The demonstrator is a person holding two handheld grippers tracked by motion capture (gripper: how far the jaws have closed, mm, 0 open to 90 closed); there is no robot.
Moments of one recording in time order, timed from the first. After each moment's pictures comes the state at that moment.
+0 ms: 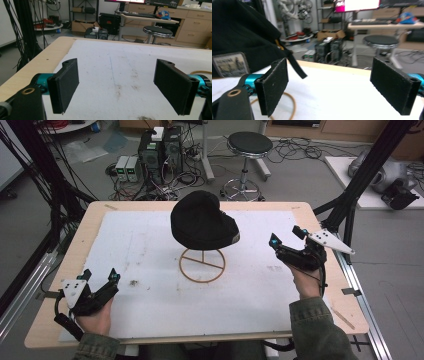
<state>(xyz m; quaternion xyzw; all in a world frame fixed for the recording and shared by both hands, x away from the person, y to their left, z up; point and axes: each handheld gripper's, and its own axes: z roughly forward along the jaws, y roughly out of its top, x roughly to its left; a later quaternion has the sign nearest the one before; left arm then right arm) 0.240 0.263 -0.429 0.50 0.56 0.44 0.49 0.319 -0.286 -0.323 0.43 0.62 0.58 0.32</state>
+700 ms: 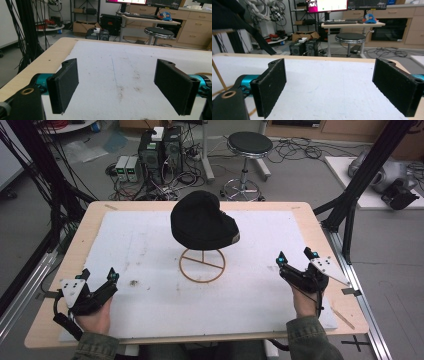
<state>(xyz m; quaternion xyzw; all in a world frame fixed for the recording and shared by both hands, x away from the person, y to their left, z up) 0.241 0.265 -0.430 0.50 0.56 0.44 0.49 0.291 -0.301 -0.384 0.48 0.57 0.54 0.40</state>
